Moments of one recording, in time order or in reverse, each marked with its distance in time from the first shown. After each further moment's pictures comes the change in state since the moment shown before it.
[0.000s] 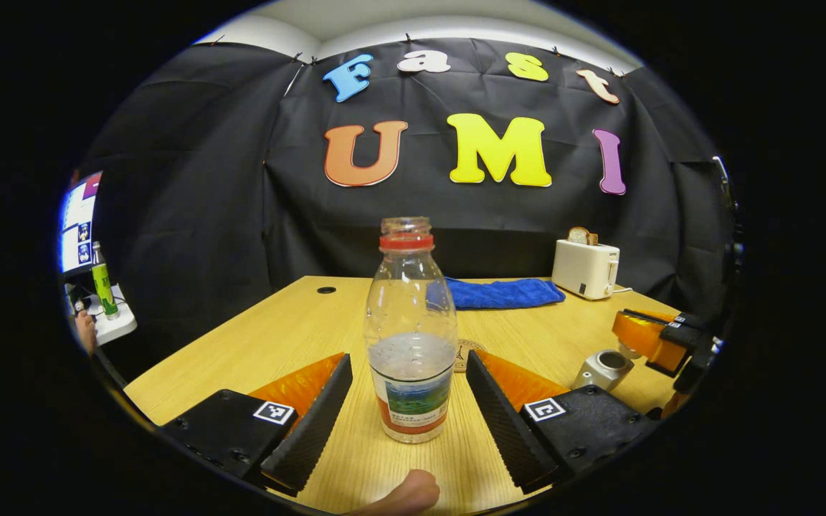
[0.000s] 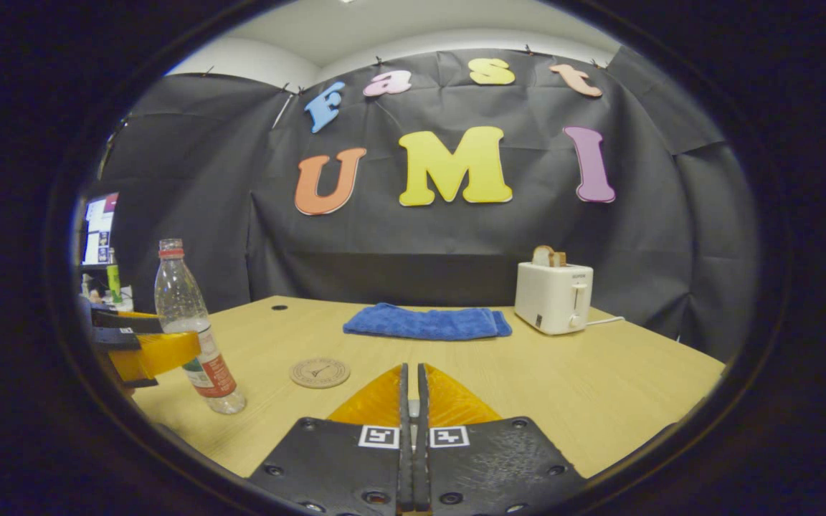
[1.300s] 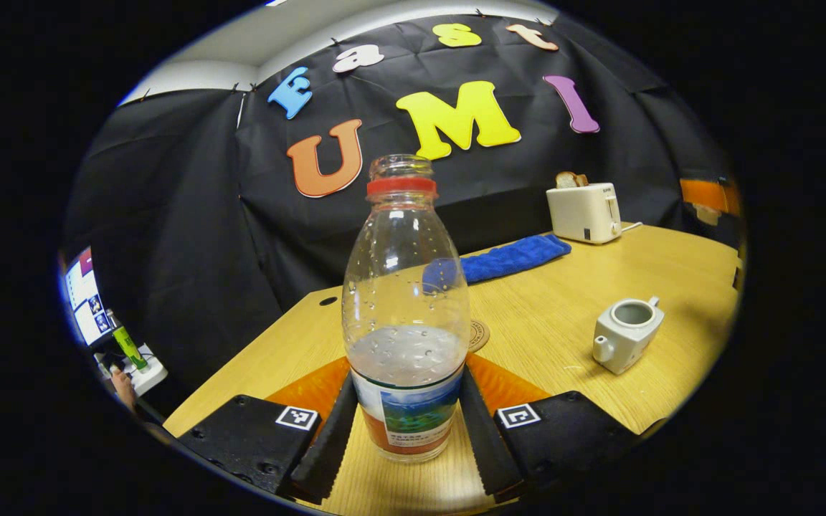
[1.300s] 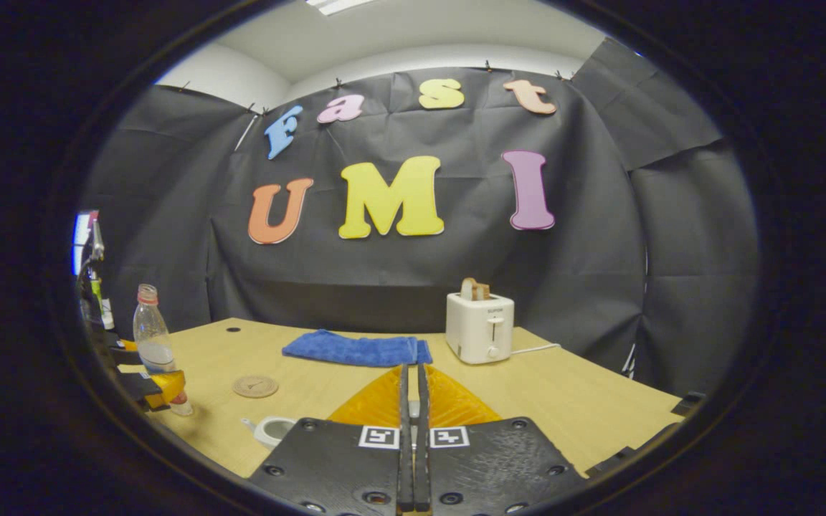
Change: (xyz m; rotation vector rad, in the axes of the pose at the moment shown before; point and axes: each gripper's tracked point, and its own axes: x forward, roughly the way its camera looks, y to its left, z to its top) left arm 0.008 -0.034 -0.015 0.354 0.026 0.084; right arm -0.036 -0.128 0.047 0.036 -0.093 -0.153
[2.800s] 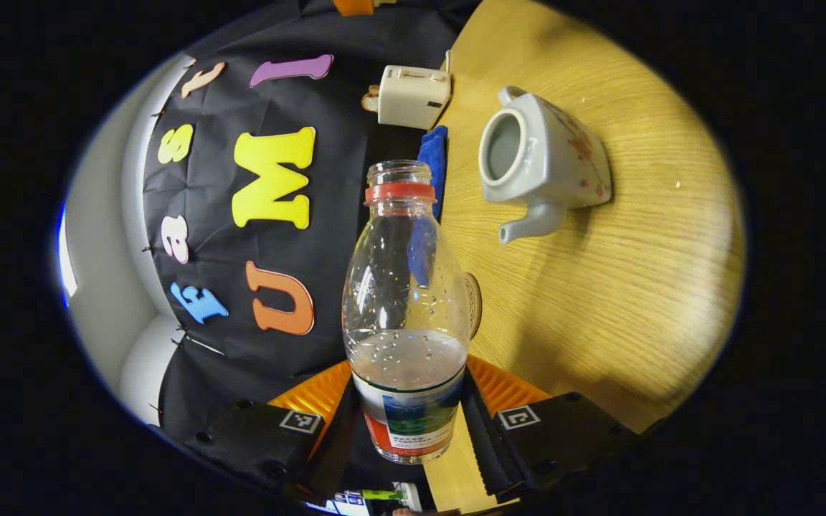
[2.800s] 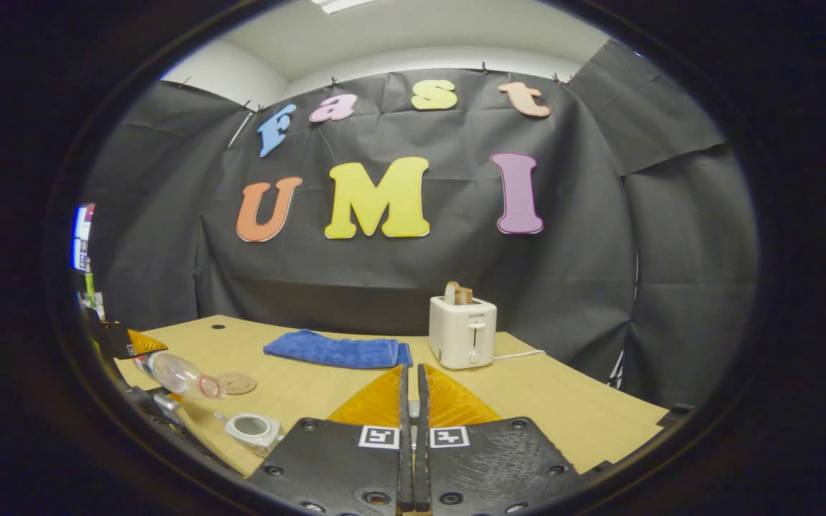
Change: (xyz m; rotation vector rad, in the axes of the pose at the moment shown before) left arm -0.010 -0.036 0.007 1.174 0.058 0.077; right arm 0.006 -0.021 0.002 -0.027 -0.007 -0.027
